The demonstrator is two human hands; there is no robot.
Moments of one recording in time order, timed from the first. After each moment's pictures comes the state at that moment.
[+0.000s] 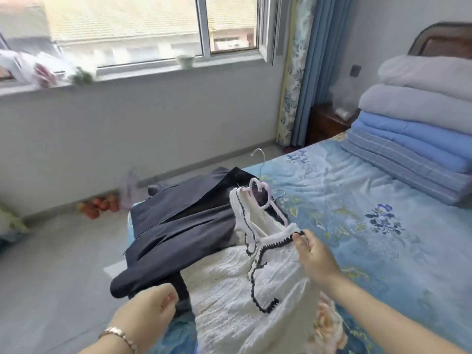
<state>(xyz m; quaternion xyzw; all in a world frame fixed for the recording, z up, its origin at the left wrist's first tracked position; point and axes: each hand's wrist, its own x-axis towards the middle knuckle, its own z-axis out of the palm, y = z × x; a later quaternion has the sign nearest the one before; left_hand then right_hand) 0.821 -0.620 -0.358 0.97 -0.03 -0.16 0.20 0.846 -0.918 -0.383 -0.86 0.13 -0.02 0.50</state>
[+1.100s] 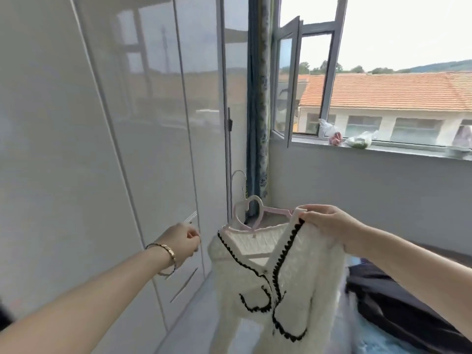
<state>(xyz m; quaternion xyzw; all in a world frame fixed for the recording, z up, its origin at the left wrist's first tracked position) 0.259 -0.162 -0.102 0.89 0.37 0.09 0.27 0.454 -0.392 -0.050 -0.77 -0.31 0.28 0.48</state>
